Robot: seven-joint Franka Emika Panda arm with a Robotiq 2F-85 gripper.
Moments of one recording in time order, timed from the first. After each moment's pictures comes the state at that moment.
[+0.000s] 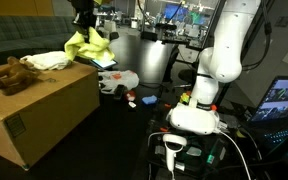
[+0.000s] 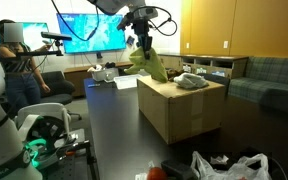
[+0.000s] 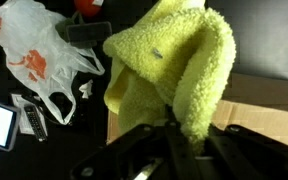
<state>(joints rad) 0.23 0.03 0.15 -1.82 -0.24 1.84 0.36</state>
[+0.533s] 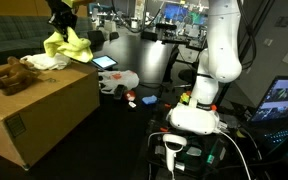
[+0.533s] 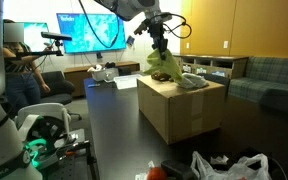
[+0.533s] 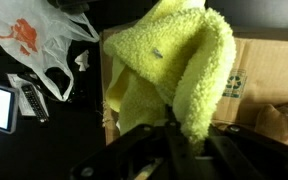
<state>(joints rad) 0.23 0.29 0.14 -1.52 -0.30 1.85 0.43</state>
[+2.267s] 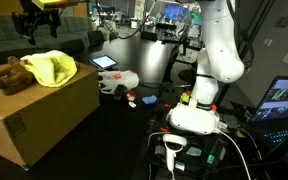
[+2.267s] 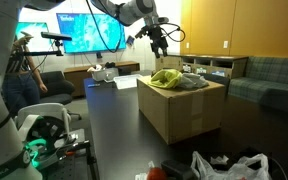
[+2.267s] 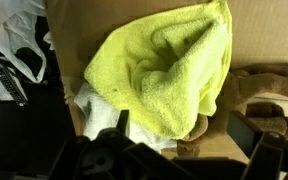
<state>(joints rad) 0.37 0.42 0.07 -1.36 -0.31 1.89 0.52</state>
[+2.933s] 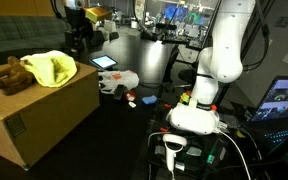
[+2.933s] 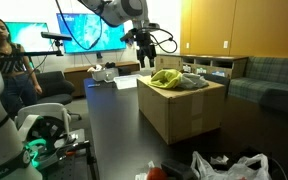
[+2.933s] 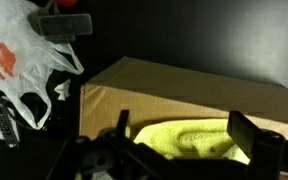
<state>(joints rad) 0.27 0.08 0.11 -1.89 -0.20 1.97 0.33</state>
